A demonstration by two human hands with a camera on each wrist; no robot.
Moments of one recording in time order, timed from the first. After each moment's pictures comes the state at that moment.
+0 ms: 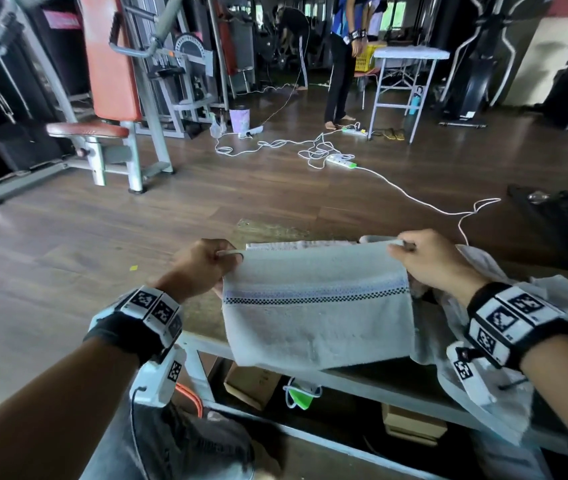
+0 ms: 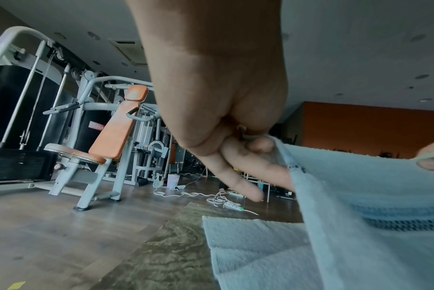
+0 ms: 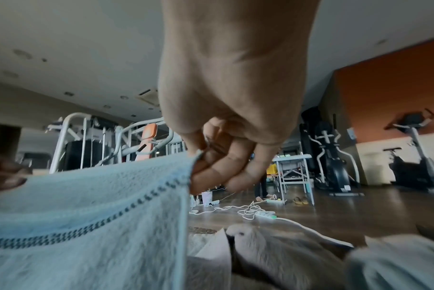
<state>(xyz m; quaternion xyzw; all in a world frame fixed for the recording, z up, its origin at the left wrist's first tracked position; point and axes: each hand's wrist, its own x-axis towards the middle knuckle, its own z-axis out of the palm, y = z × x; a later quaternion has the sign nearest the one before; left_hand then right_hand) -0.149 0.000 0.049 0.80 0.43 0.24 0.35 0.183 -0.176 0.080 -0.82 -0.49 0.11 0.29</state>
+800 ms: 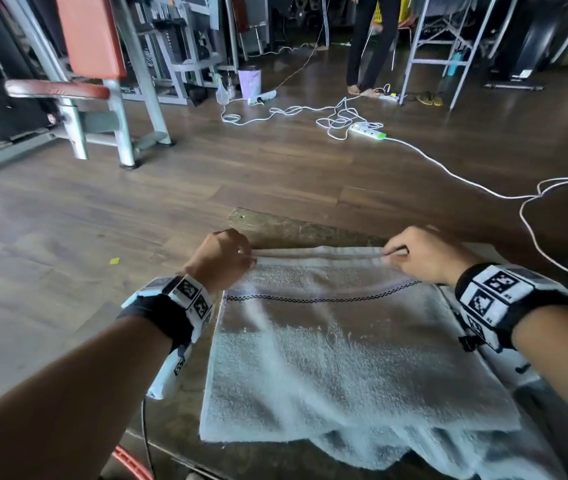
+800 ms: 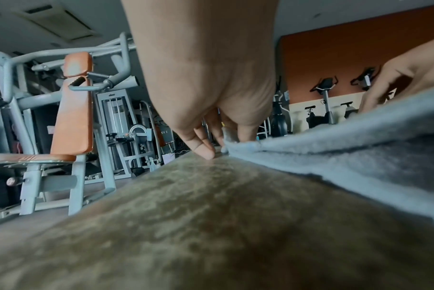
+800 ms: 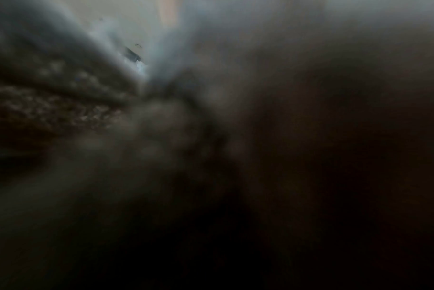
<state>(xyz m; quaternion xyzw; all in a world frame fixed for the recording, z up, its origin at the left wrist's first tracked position) -0.042 0.157 -0.055 0.86 0.47 0.13 0.17 0.262 0.028 -0.040 -0.79 -0.59 0.13 0.10</state>
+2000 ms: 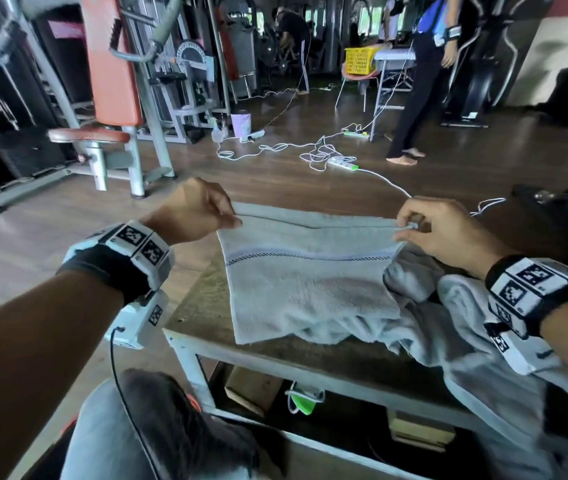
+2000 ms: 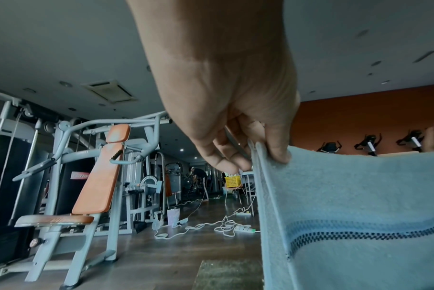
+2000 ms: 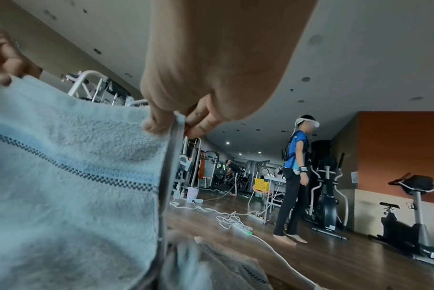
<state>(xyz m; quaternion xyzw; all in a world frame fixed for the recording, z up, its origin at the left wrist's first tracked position) -0.135 0.014 0.132 0.87 0.38 0.25 0.21 0.220 -0.171 0.094 -0.66 -0.67 -0.01 0.33</state>
